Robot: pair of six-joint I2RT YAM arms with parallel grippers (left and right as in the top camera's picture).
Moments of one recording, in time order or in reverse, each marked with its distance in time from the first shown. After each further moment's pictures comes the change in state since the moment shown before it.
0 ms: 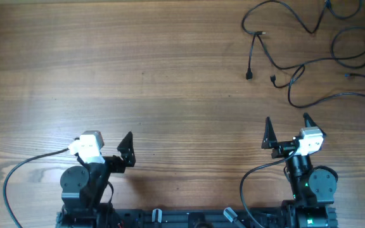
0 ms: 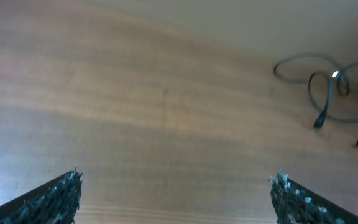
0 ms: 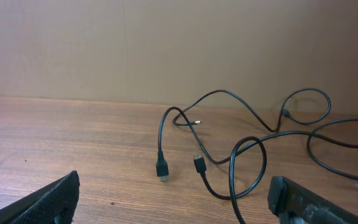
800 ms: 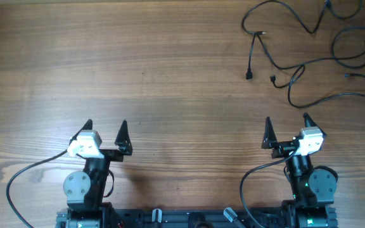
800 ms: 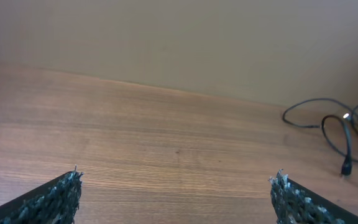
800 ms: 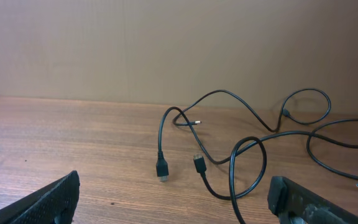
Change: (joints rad) left arm 0.043 -0.056 -0.203 0.410 -0.029 0.088; right arm 0.000 0.000 0.000 0.000 0.000 0.000
